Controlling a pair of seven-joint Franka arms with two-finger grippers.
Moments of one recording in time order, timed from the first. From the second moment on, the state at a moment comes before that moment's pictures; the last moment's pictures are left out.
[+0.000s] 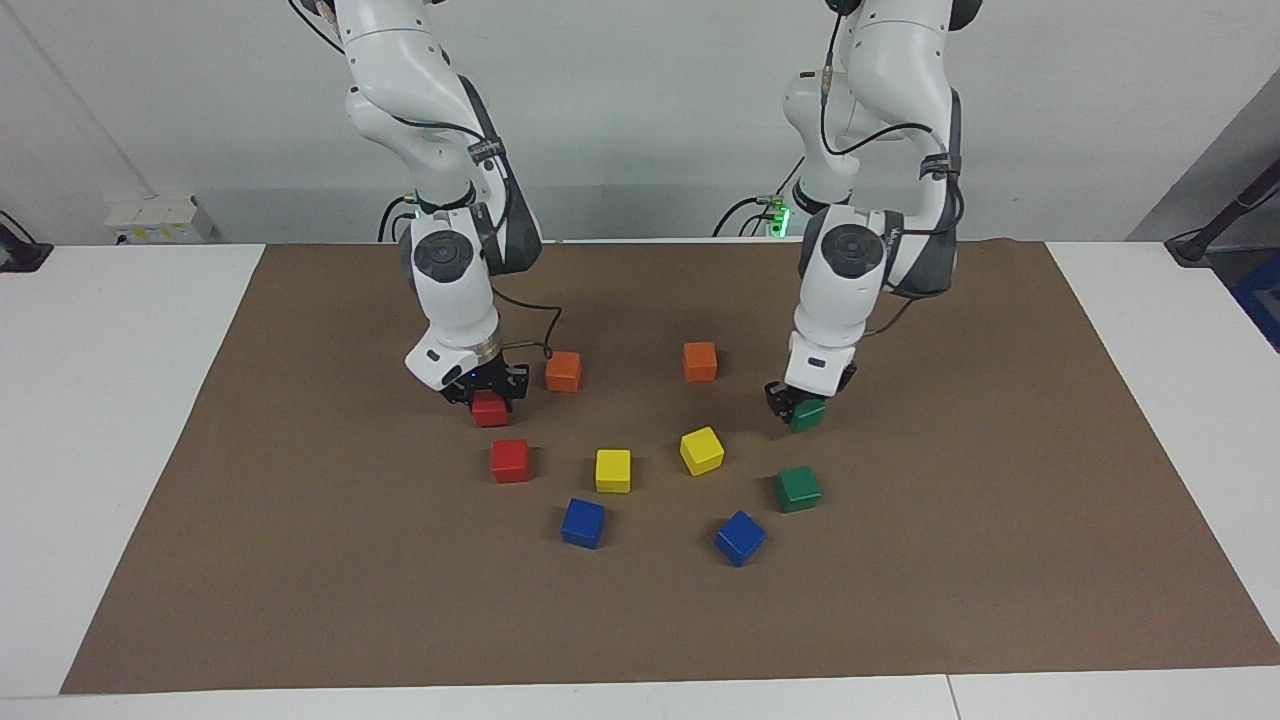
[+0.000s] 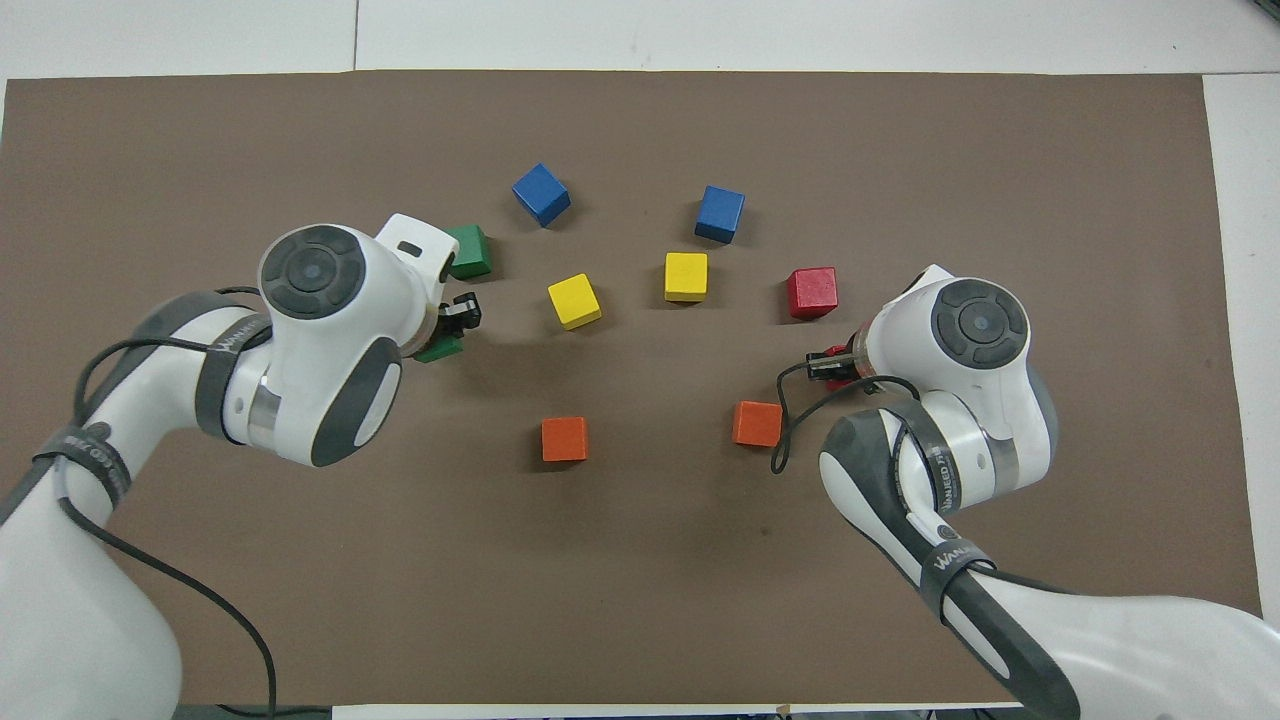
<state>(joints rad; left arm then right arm) -0.27 0.21 -0.05 -1.99 0.09 2.23 -0.57 0.26 0.19 -0.01 -2.13 -0.03 2.31 0.24</state>
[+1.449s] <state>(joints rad) 0.06 0.29 -0.04 -1.97 0.01 2.29 0.08 -0.04 0.25 -0.02 -2.11 -0.03 2.40 -0.07</state>
